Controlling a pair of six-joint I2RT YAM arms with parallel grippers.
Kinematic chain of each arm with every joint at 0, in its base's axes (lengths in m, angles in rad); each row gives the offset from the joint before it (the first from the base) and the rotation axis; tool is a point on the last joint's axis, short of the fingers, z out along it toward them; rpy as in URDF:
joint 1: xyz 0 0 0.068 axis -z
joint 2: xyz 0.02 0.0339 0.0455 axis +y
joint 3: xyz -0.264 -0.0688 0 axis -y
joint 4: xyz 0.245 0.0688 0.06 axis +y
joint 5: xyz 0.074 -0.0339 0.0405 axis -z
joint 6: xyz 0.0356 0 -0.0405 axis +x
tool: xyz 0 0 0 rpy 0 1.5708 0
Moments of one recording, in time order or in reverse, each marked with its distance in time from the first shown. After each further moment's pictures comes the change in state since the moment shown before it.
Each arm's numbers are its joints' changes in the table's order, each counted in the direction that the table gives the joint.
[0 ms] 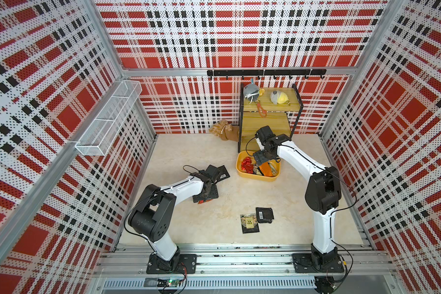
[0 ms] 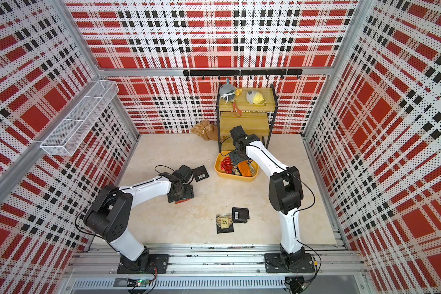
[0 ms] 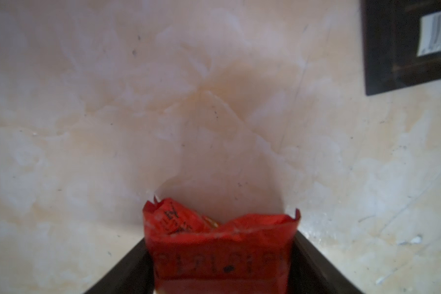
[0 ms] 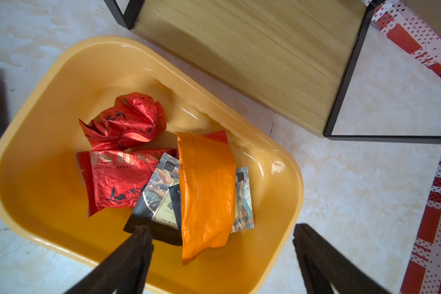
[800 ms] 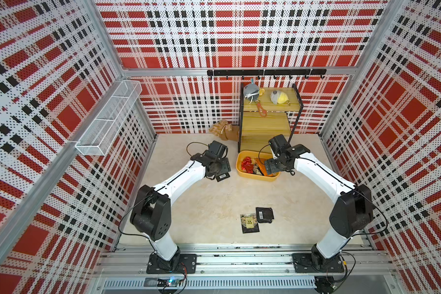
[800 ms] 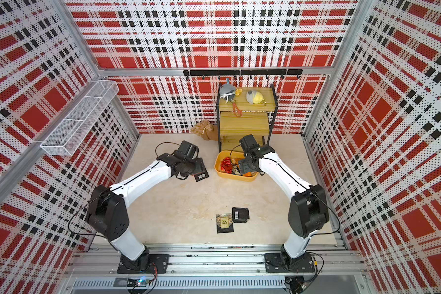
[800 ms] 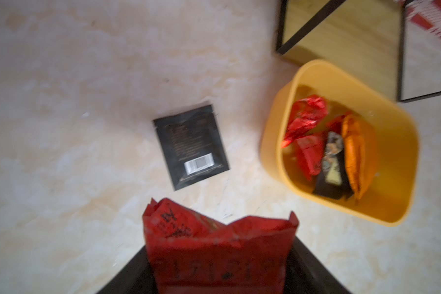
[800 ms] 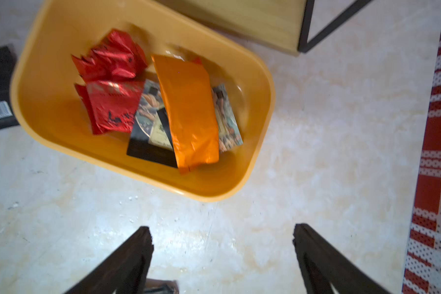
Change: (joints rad) left arm 0.040 0.056 0.455 -0.004 0.130 0.027; right arm 0.000 -0.393 -0.430 -0.006 0.006 0.242
